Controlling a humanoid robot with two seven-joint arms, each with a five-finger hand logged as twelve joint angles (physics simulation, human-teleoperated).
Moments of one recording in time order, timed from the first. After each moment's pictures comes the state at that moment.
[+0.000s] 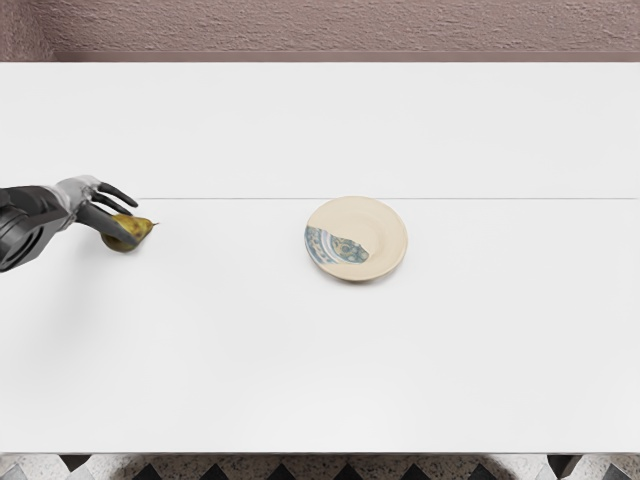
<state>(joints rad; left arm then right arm) -1.23 0.71 0.18 -1.24 0.32 0.29 0.42 -0.01 0.00 -0.12 0.12 0.10 0.08 0.01</state>
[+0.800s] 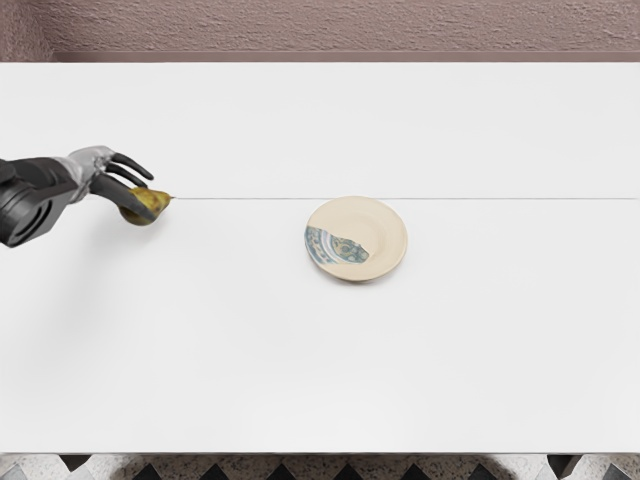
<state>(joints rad) -1.27 0.68 0.12 -1.24 0.31 0.29 0.41 -0.01 0.00 -0.12 0.12 0.10 0.08 0.01</state>
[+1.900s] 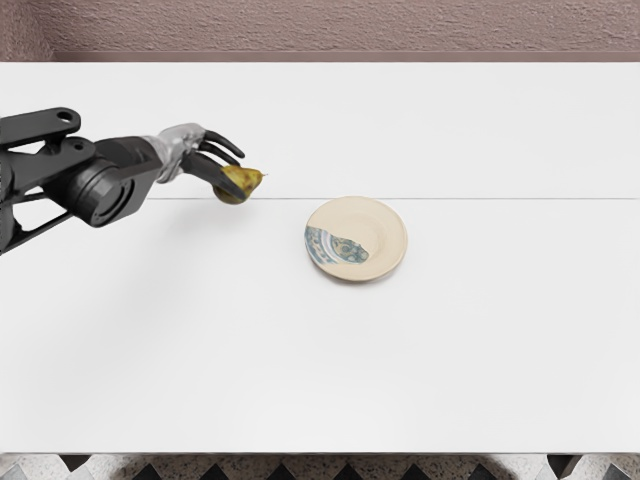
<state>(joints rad) -1.27 0.49 -0.05 -1.21 0.31 0.29 0.42 -0.01 0.00 -0.12 0.12 0.10 0.08 0.01</state>
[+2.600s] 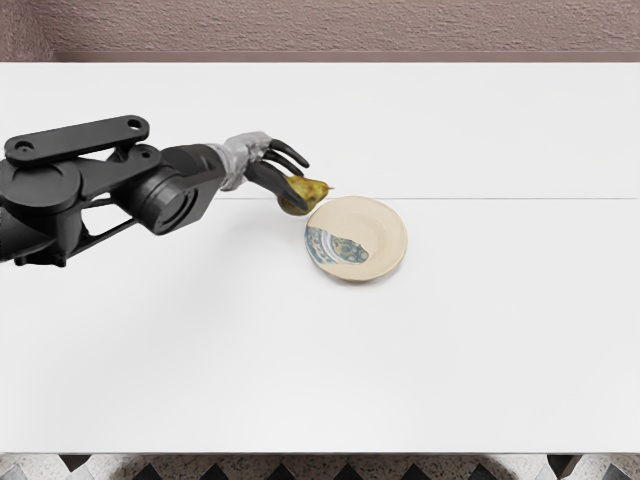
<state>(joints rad) -1.27 0.32 -0.09 -1.18 0.31 0.29 0.42 -0.01 0.00 -0.12 0.12 0.10 0.08 0.01</state>
